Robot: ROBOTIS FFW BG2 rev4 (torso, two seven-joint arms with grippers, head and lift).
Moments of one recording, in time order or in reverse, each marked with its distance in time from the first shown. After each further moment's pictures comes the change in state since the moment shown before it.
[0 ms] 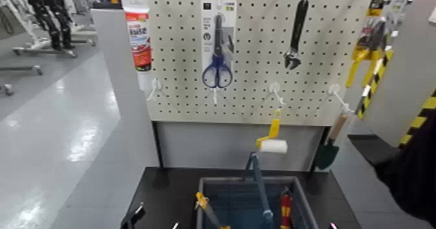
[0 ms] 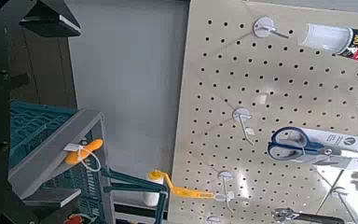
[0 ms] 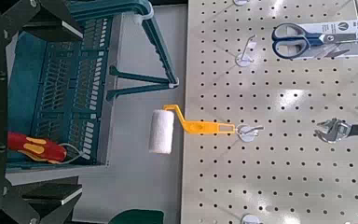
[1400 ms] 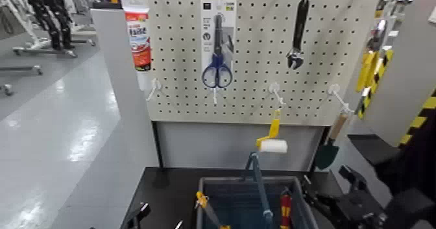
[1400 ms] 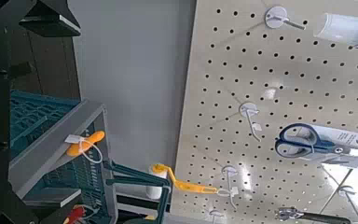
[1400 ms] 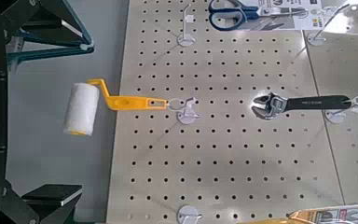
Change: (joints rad) left arm -0.030 0.005 -0.010 0.010 0.017 0.047 -0.033; right arm -0.223 -0.050 -0.113 -0.074 -0.147 0.179 0.162
